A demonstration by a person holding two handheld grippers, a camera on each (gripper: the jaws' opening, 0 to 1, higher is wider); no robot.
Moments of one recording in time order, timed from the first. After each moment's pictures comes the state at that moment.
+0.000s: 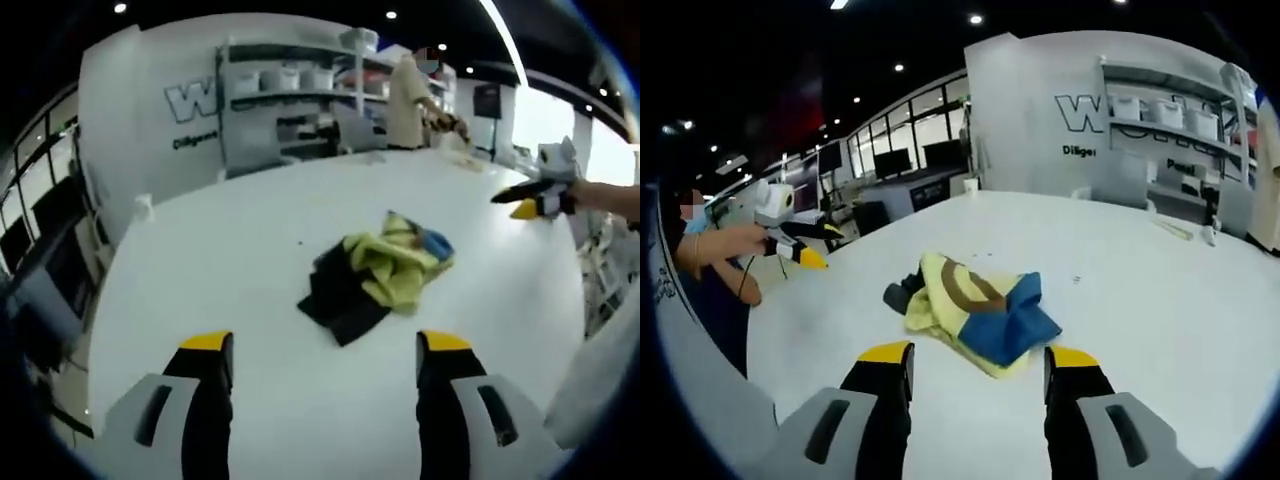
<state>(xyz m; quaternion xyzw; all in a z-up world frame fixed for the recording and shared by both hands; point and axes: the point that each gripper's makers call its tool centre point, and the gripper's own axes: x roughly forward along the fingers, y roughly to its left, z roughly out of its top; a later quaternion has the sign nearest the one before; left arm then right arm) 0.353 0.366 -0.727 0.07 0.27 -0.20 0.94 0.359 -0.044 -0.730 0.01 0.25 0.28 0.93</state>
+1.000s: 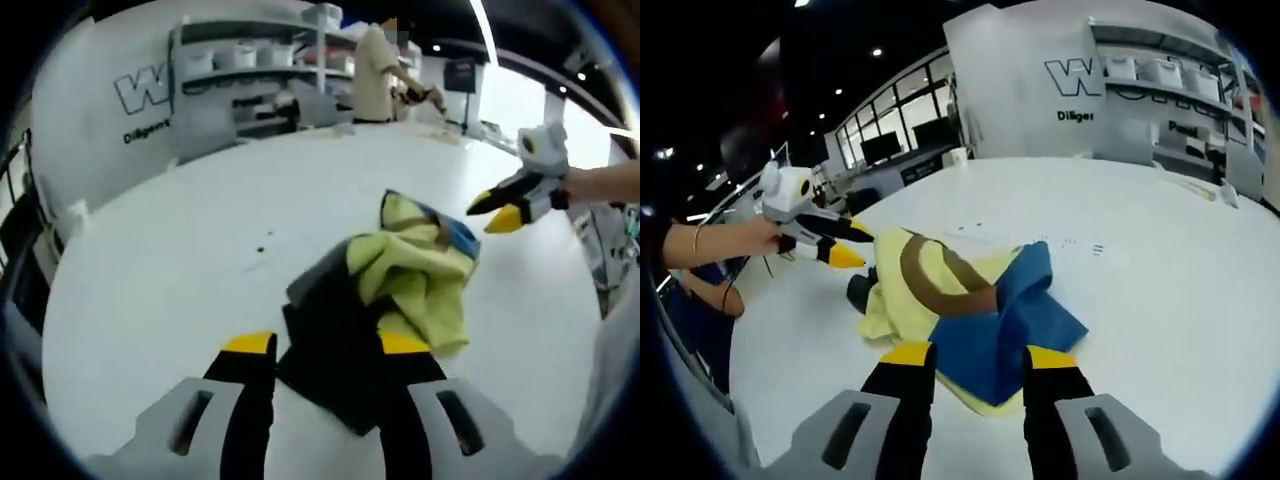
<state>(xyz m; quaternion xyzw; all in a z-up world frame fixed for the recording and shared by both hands) 0.517 0.261 -0.797 0.11 0.30 -0.33 0.89 0.481 0.022 -0.793 0.01 0.30 0.30 0.91</state>
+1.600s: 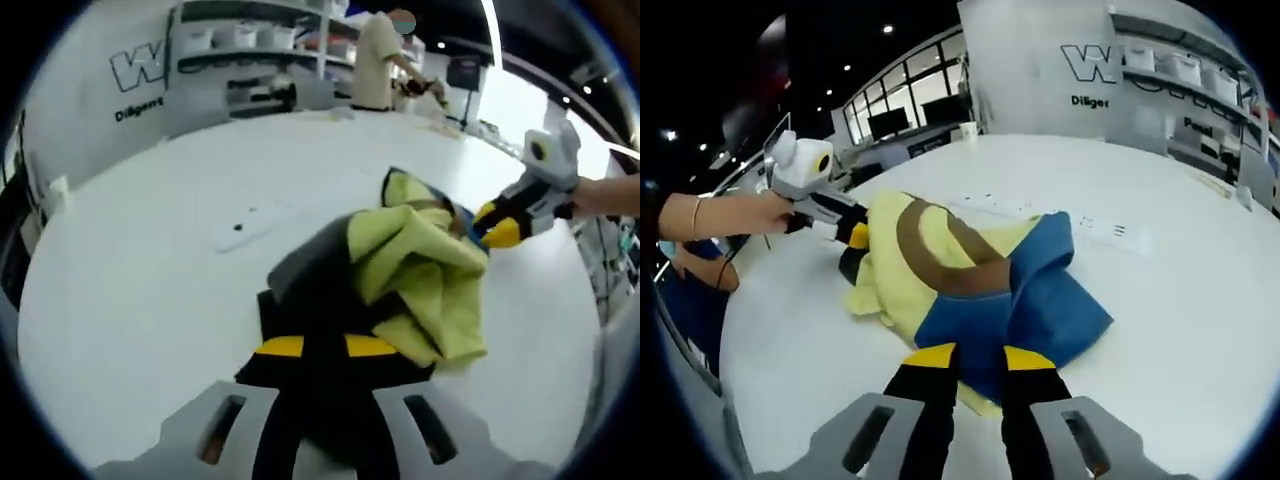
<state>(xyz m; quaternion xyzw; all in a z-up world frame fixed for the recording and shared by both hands) 0.536 0.233 -0.847 0.09 0.34 -0.36 0.86 0.484 0.039 -0.839 -0.02 0.34 0.32 0.88</state>
